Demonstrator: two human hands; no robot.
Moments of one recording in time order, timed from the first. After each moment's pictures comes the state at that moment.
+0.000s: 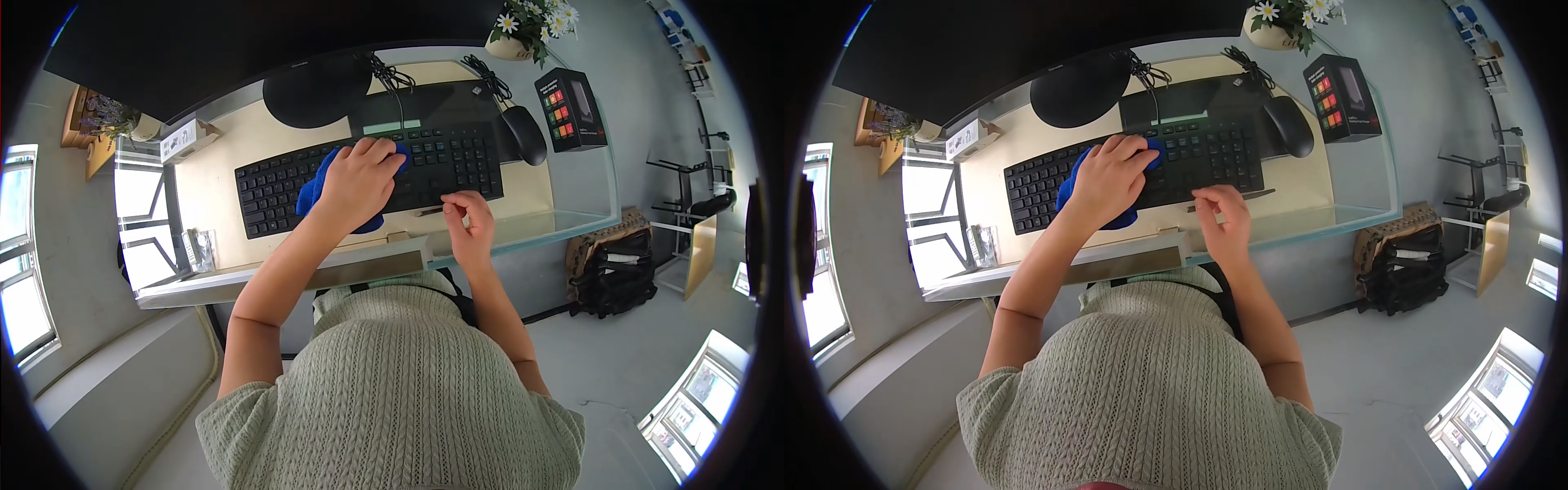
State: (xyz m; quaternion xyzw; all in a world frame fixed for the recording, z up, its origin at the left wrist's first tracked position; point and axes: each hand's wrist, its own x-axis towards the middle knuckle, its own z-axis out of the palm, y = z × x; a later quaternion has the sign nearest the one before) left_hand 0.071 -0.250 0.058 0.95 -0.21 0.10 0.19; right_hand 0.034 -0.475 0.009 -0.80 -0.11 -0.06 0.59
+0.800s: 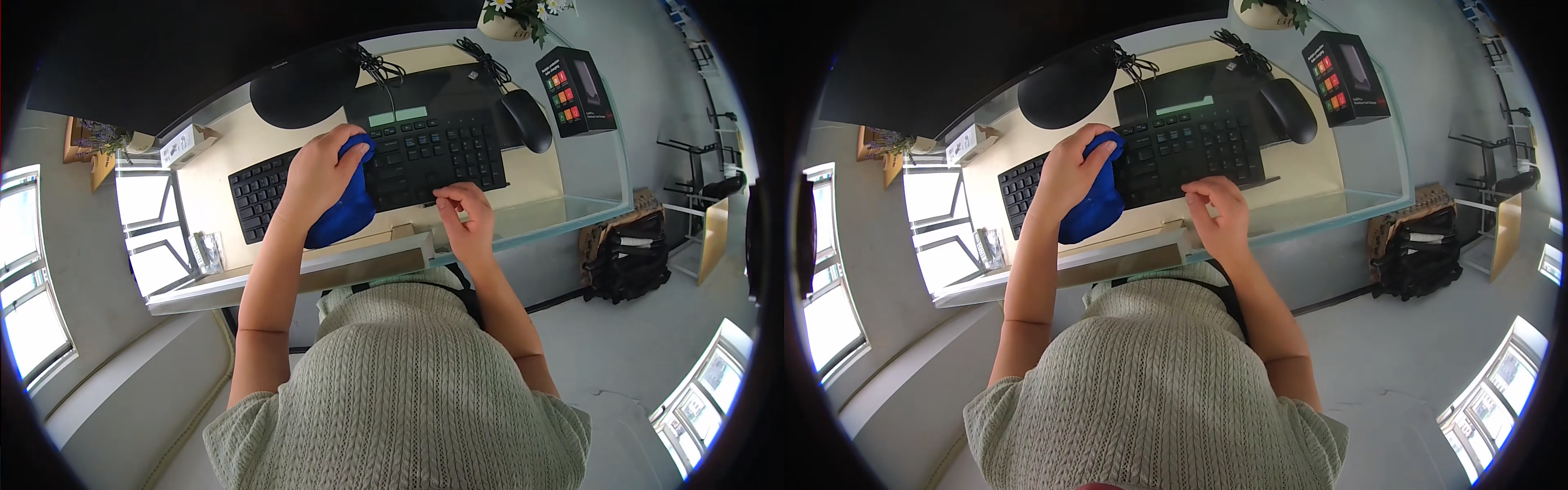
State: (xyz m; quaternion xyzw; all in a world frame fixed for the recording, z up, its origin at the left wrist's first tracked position) left_hand 0.084 -0.226 0.083 0.93 0.01 -0.07 0.36; right_hand 0.037 -0.470 0.016 -0.80 -0.11 -0.05 0.59
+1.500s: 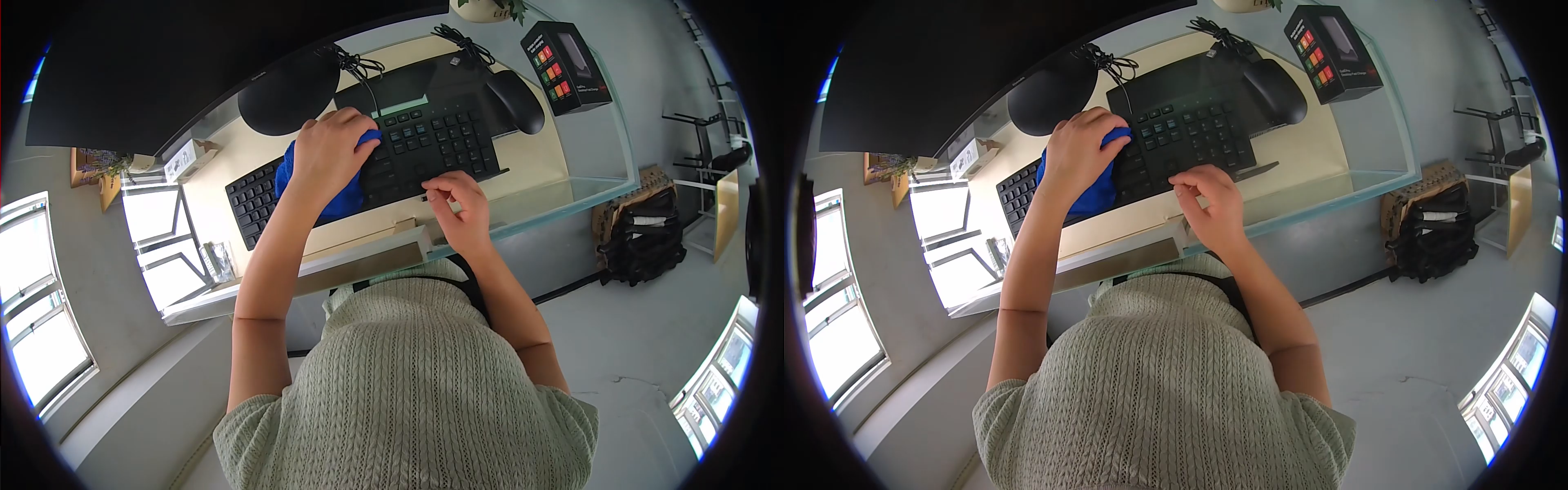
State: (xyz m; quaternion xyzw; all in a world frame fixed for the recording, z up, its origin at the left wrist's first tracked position) left_hand 0.112 -0.246 0.070 0.97 -0.19 0.05 0.15; right_hand 0.038 -0.470 0.017 -0.78 -0.12 -0.06 0.61
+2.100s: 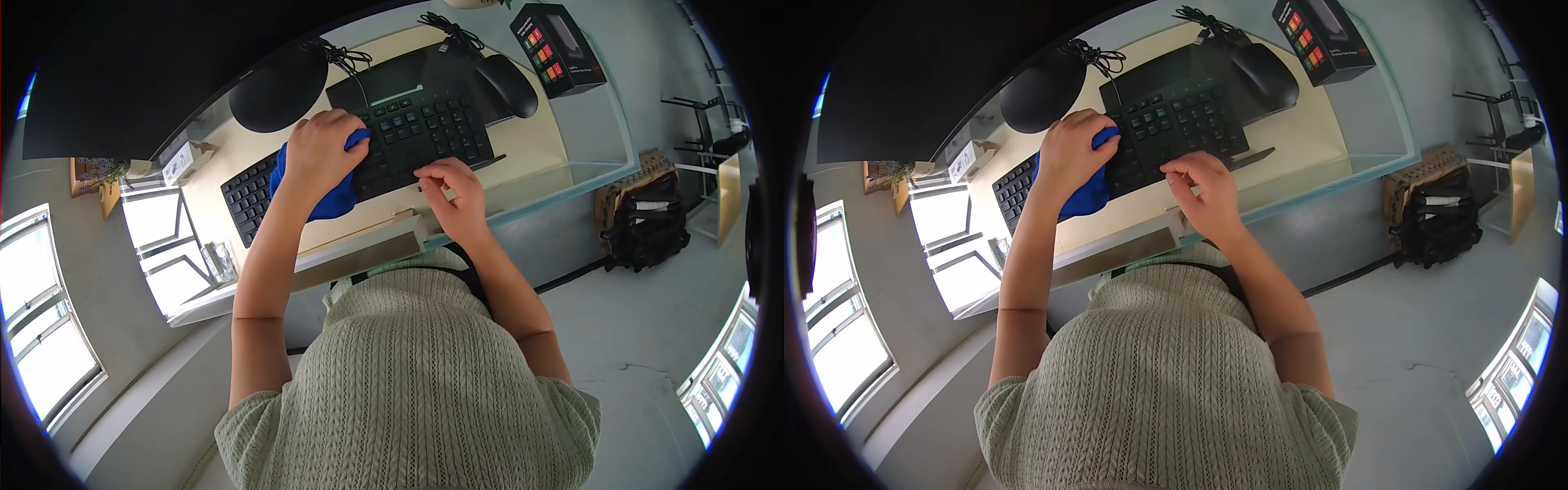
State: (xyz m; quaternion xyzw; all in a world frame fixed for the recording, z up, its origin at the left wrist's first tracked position) left_hand 0.107 -0.246 0.067 0.97 -0.18 0.01 0.18; right_hand 0.039 -0.471 0.018 -0.78 -0.11 -0.06 0.61
